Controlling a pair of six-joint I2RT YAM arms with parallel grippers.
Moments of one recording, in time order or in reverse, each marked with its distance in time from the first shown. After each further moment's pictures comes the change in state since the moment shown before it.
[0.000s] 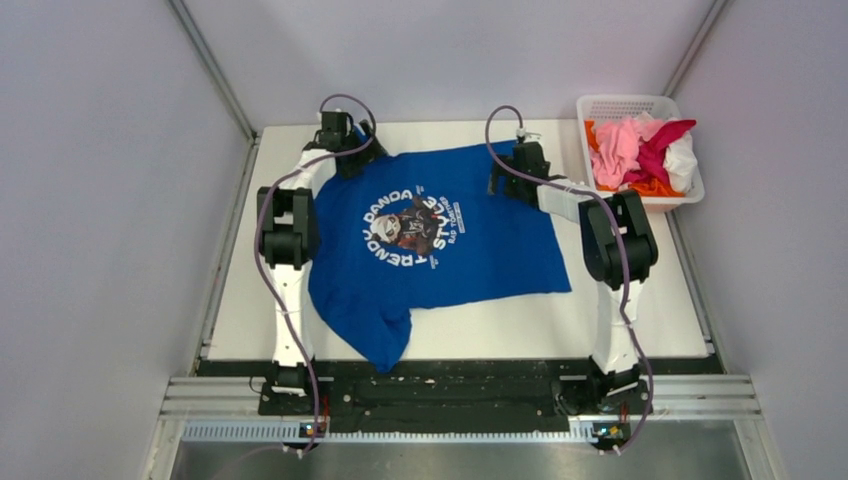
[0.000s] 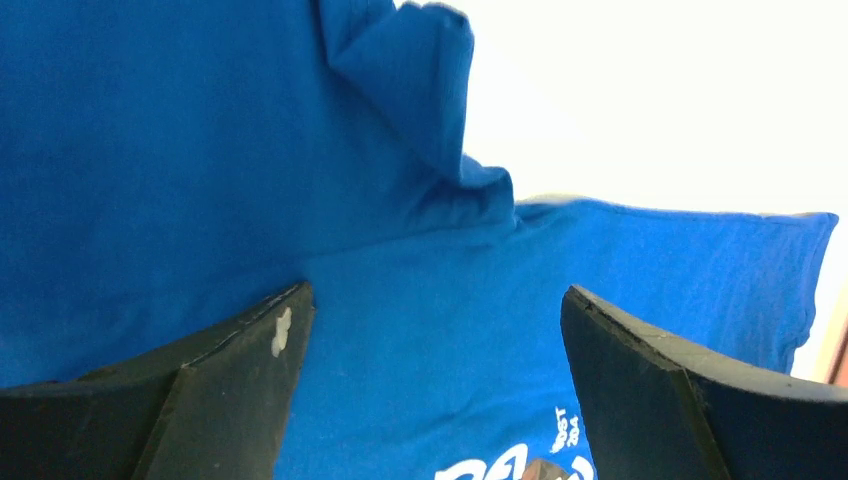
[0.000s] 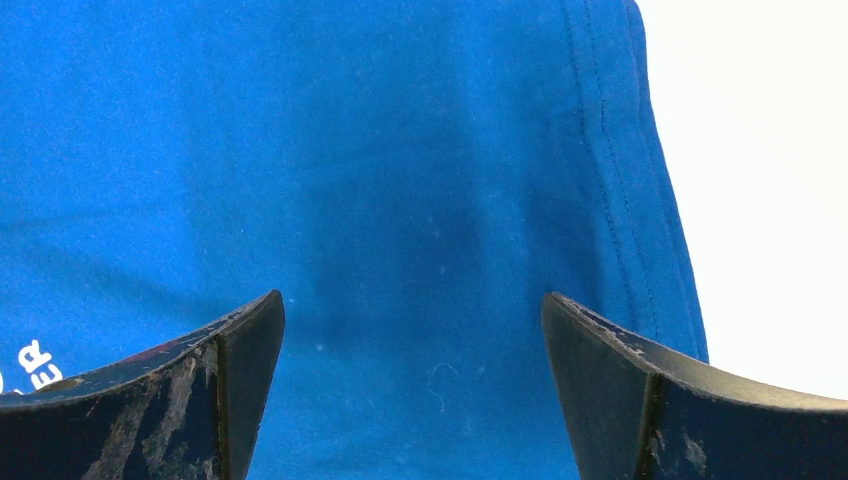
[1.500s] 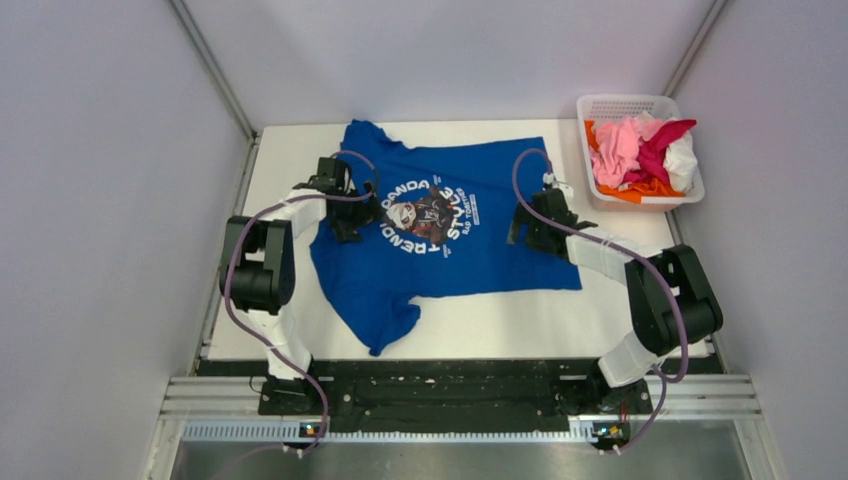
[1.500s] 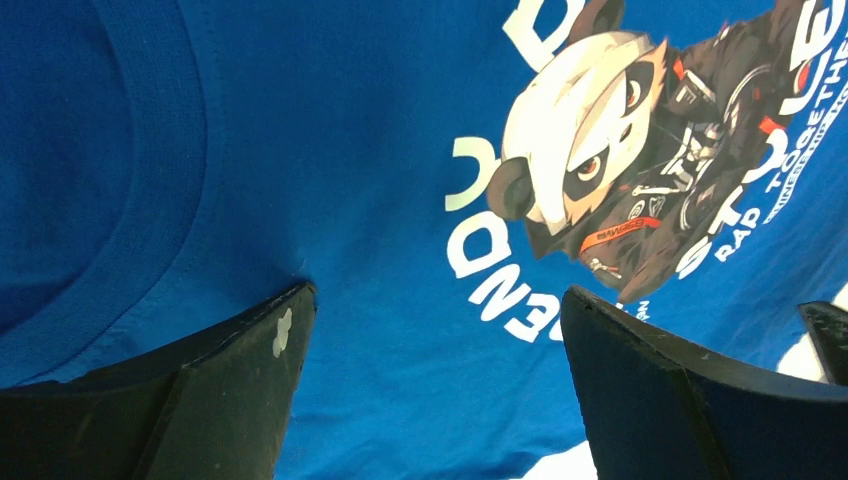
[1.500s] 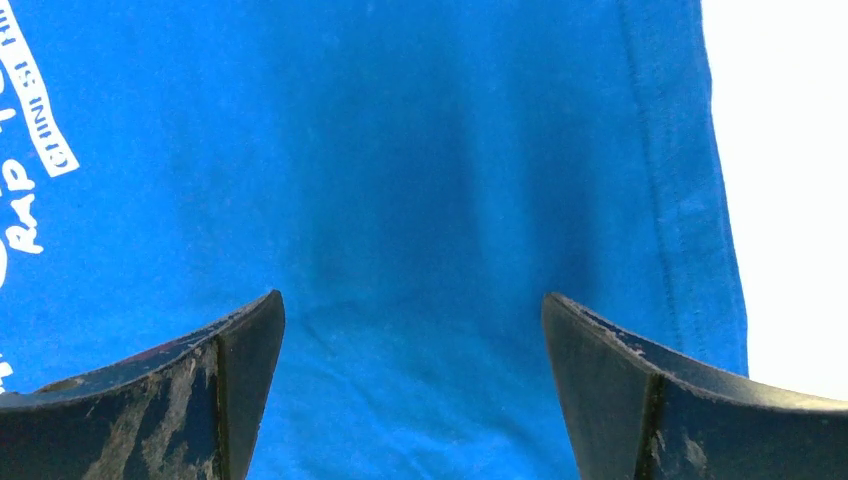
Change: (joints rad) left arm -0.047 -0.525 -0.741 -0.113 0.052 0.045; right arm 0.057 -0.514 -0.580 -0.109 0.061 0.172
